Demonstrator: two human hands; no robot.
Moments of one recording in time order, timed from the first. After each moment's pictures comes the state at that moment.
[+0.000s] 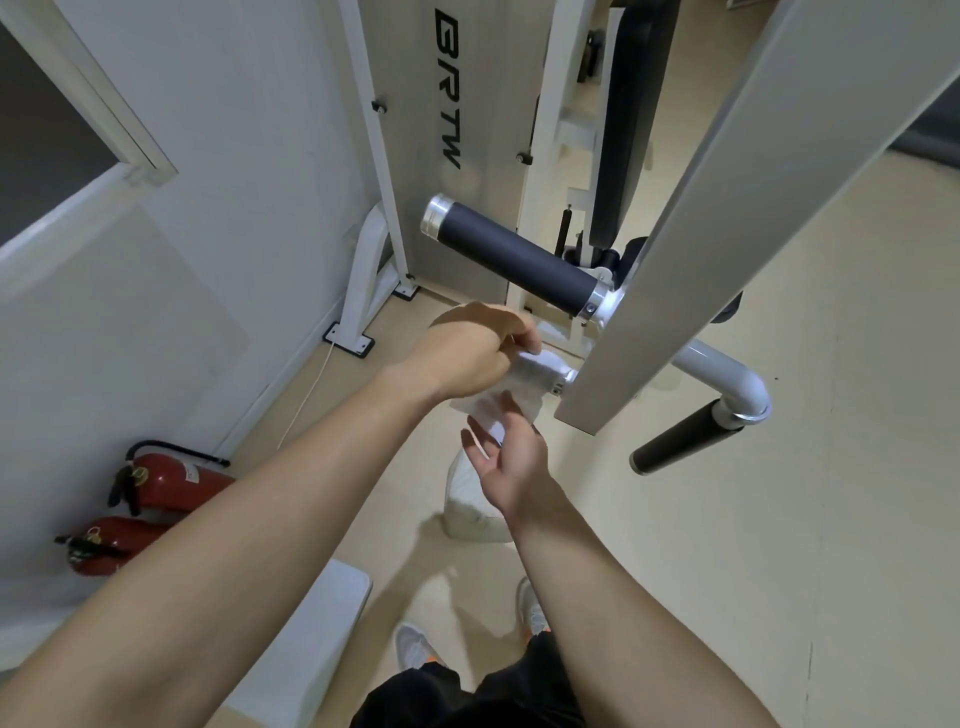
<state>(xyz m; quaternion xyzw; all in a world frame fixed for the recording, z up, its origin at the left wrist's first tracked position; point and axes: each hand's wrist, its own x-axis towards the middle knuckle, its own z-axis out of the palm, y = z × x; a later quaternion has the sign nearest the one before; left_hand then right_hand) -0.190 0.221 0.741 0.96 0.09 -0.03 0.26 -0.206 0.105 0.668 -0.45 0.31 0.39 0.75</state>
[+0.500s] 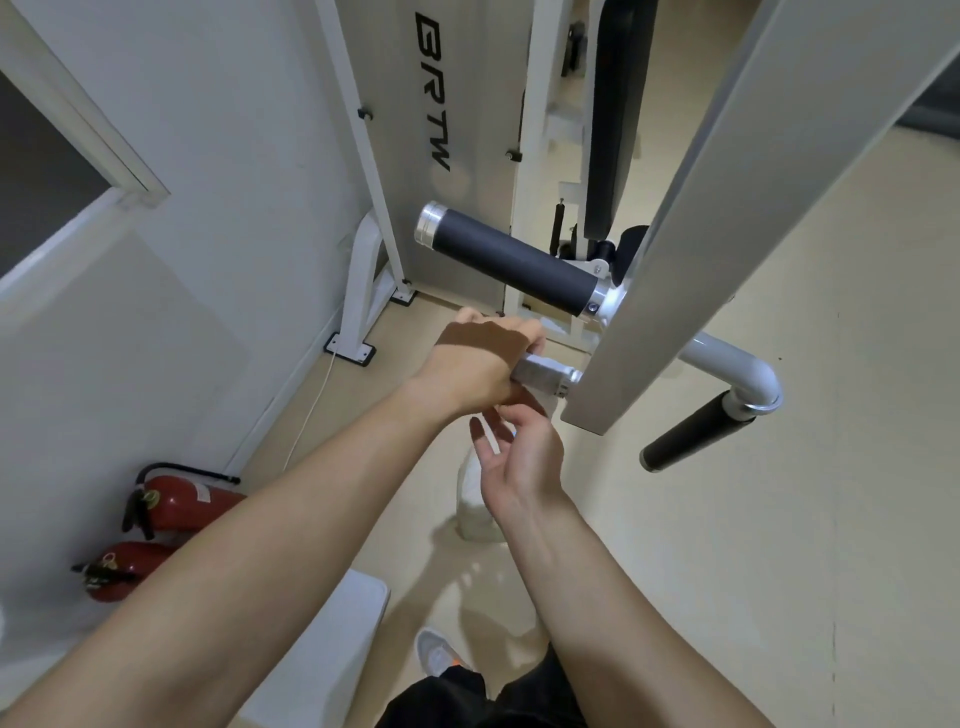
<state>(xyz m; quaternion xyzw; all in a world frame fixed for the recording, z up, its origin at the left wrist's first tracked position) -0.193 0.215 0.723 0.99 0.01 -0.02 0.15 -0.229 0.110 0.701 -0.38 0.29 0.31 0.82</state>
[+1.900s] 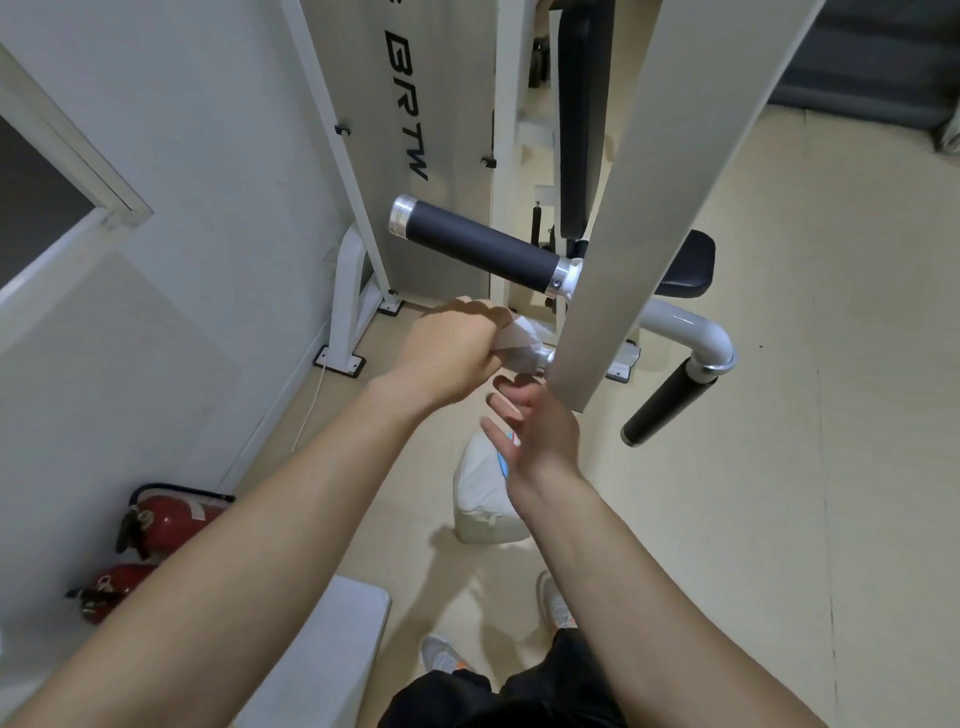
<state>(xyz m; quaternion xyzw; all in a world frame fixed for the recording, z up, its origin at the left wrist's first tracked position) -0.206 0.208 0.740 0.99 0.03 0.07 0.09 -0.228 0.077 0.731 -0.49 0.24 0.29 0.79</state>
